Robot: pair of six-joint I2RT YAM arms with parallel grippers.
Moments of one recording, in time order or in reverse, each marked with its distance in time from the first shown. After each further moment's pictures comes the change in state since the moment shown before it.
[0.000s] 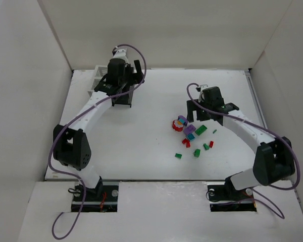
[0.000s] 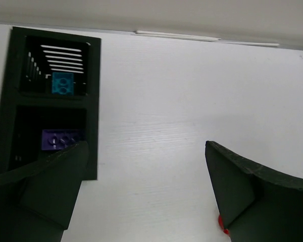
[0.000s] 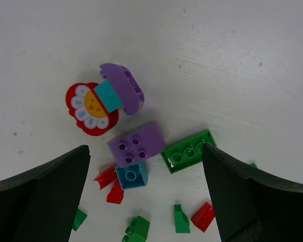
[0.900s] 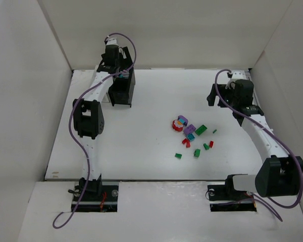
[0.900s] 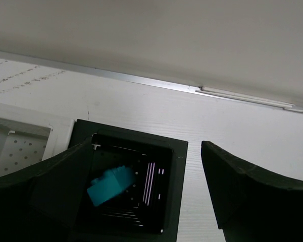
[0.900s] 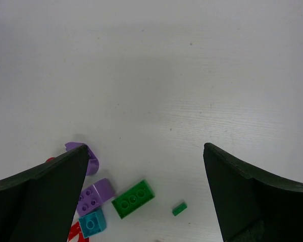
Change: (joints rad) left arm 0.154 0.539 0.558 -0.043 -0.018 -0.011; right arm -0.291 -0.131 -0.028 0.221 -0.096 -0.024
